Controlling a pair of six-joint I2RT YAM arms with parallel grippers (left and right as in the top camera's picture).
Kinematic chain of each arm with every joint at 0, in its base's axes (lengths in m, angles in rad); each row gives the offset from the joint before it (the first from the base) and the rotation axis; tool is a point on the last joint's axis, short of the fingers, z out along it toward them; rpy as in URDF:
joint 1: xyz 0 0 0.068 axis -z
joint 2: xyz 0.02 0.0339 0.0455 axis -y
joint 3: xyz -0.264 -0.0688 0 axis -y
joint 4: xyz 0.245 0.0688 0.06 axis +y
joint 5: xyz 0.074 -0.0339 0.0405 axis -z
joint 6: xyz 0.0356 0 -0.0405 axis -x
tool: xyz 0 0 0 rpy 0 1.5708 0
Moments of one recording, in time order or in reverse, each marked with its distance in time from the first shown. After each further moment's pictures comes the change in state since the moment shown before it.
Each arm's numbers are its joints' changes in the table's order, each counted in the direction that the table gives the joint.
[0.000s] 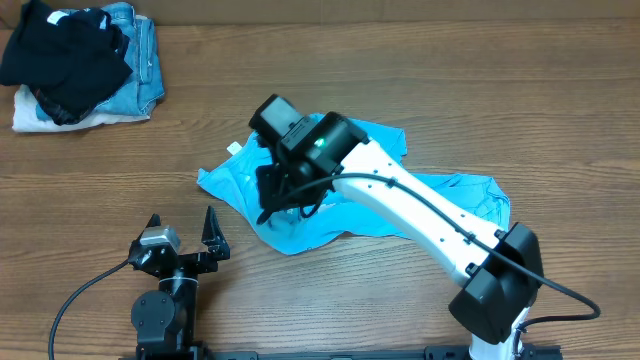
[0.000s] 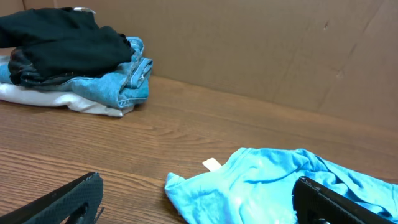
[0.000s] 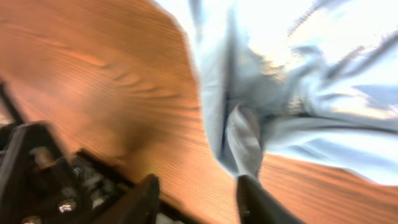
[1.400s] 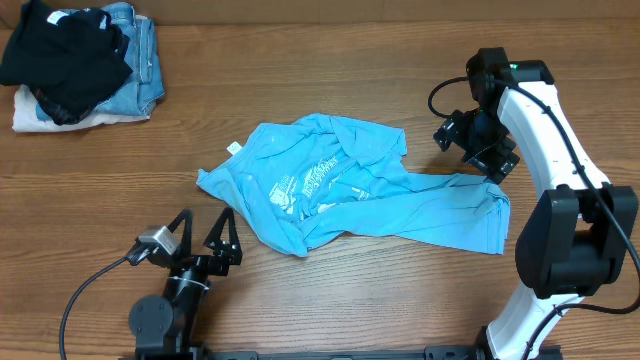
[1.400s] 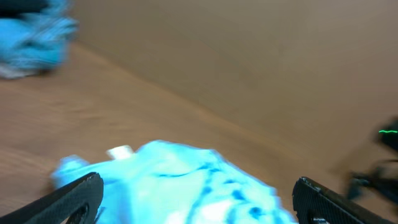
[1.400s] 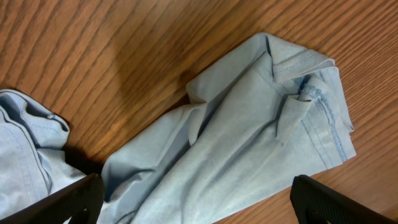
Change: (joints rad) left arm 0.000 0.000 0.000 -0.076 0.262 0.375; right arm 0.771 0.000 -0.216 0.138 0.347 -0.230
